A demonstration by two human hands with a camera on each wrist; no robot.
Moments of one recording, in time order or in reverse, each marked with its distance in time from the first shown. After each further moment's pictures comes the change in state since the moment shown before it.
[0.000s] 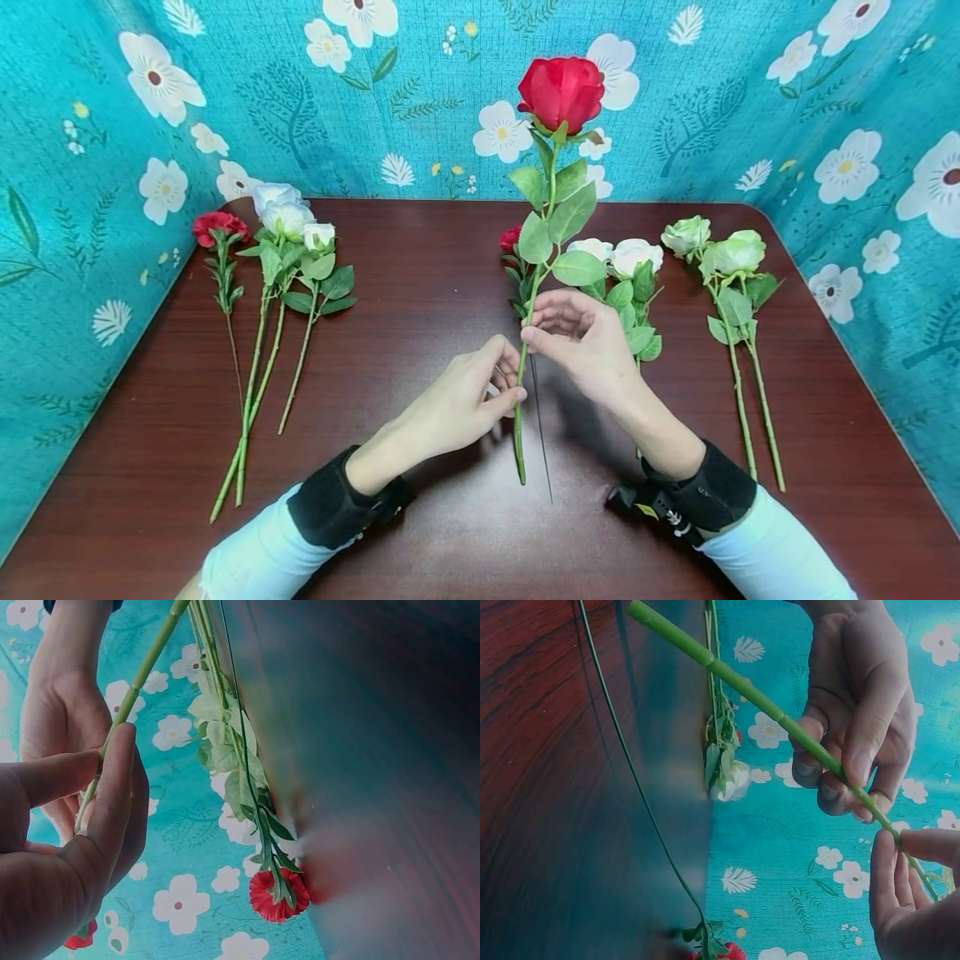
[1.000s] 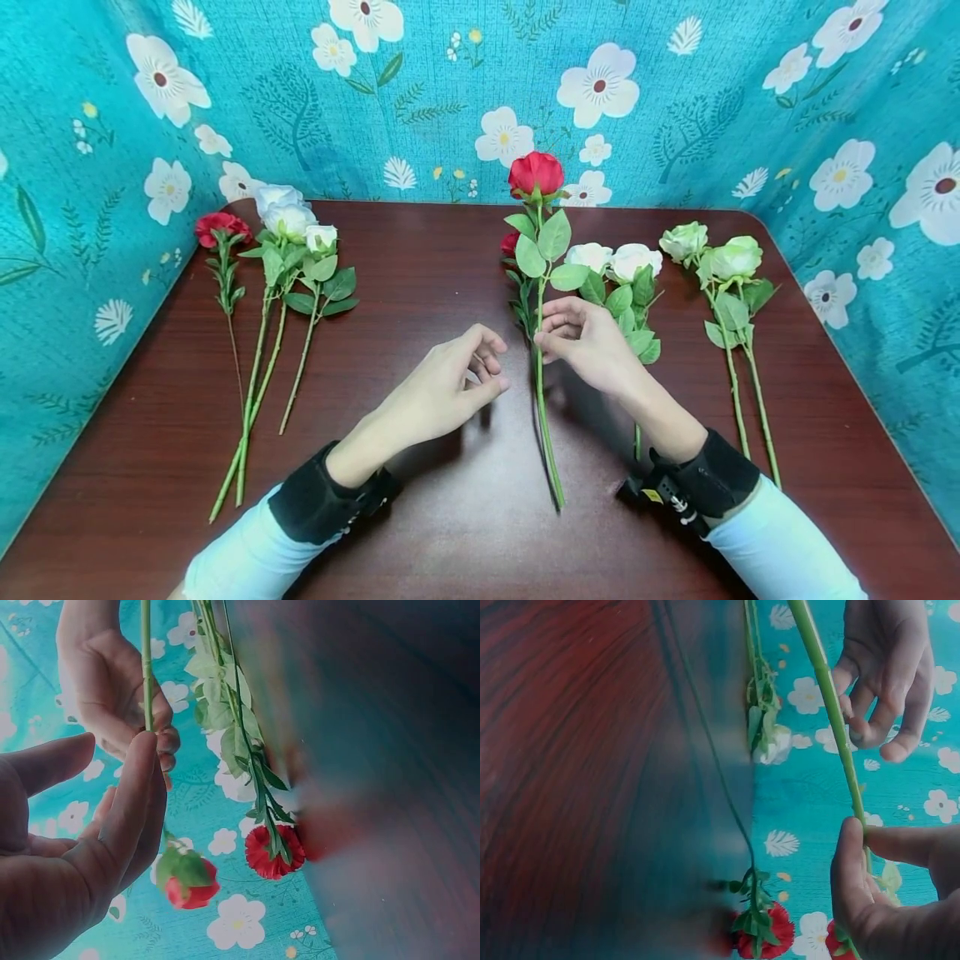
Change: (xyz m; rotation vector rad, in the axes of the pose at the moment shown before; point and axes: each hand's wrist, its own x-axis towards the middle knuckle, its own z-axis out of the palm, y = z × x) left_hand -0.006 -0.004 -0.023 0.060 0.035 -0.080; right_hand 0.015 0.015 -0.015 -0.196 -0.088 0.259
